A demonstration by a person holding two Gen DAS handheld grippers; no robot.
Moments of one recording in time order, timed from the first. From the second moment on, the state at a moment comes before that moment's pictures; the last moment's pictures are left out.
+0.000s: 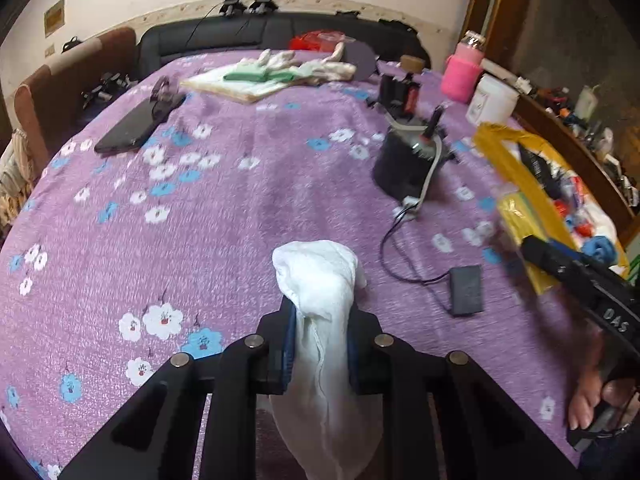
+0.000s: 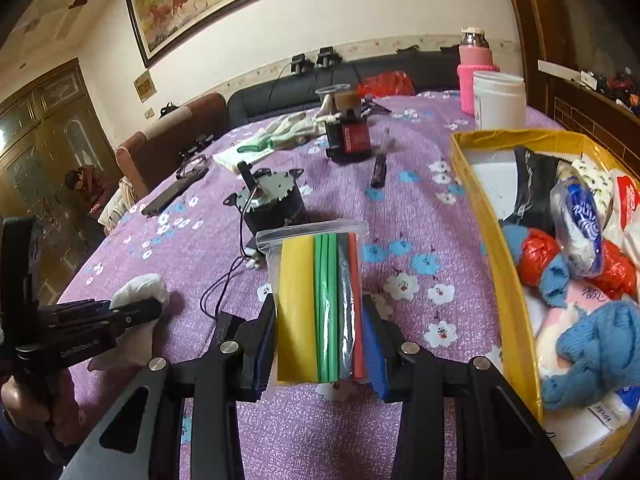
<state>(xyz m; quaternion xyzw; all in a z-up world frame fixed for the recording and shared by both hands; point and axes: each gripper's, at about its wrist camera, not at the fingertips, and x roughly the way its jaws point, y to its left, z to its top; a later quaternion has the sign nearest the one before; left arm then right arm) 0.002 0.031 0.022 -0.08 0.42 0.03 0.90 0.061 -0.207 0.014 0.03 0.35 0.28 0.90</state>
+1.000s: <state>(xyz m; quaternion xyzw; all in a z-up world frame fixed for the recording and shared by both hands) 0.019 -0.033 0.047 0.01 0.32 0.07 0.95 0.058 -0.211 0.020 0.03 0.32 0.27 0.91</state>
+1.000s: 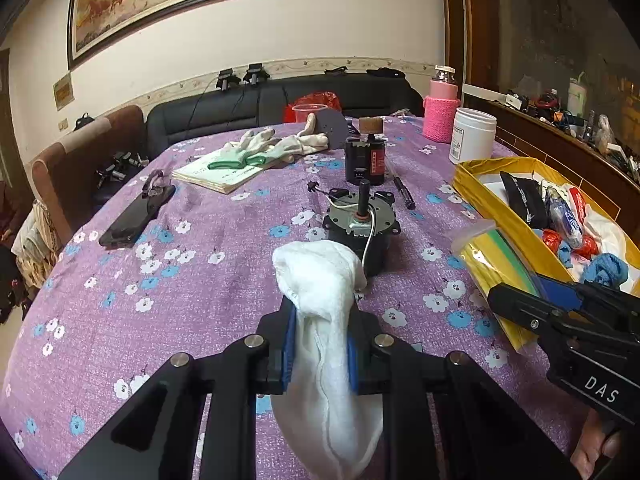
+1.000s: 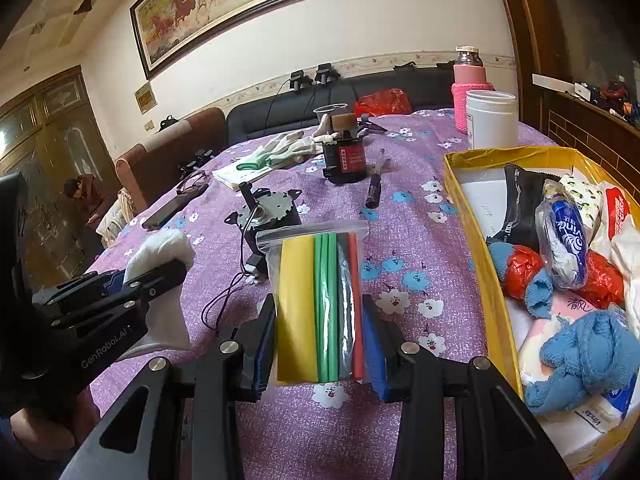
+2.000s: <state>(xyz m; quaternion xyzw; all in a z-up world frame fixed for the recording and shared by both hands) 0.005 -0.075 0.069 0.07 0.28 0.07 0.95 0.051 -0.240 0.039 0.08 0.26 0.26 0.92</state>
